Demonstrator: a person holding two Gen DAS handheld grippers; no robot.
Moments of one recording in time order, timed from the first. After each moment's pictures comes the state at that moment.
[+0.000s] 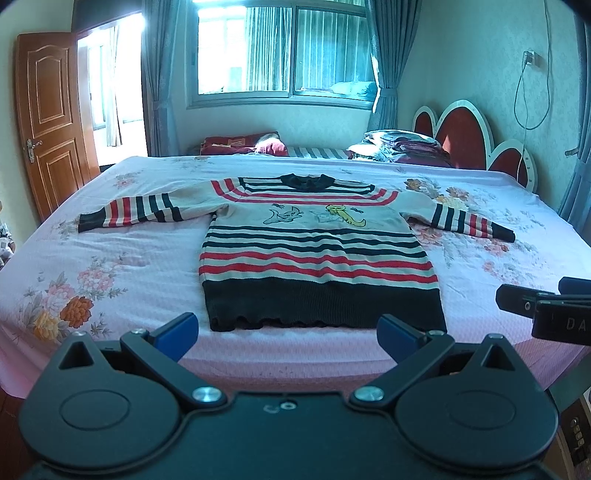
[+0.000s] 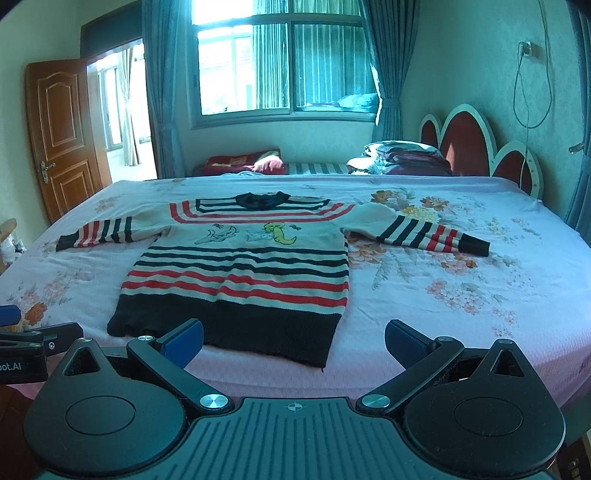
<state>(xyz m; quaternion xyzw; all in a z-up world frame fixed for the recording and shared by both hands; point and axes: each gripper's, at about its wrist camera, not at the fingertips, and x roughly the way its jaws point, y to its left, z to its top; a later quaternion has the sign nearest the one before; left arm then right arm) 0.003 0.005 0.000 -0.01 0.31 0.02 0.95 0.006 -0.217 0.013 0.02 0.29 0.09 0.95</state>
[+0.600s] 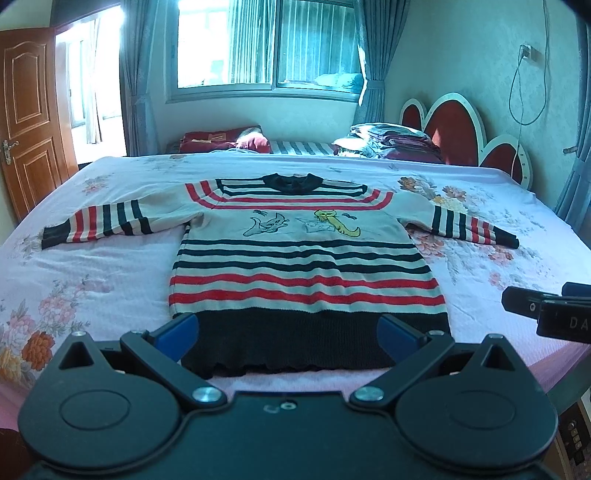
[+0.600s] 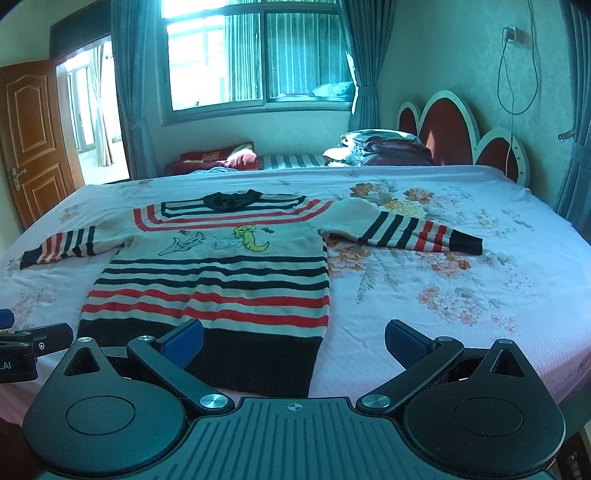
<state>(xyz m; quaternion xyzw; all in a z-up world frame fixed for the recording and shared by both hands) 0.091 0.008 -0.009 -0.01 0.32 -0.02 0.95 0.079 -0.224 0.005 0.04 0.30 0.04 0.95</state>
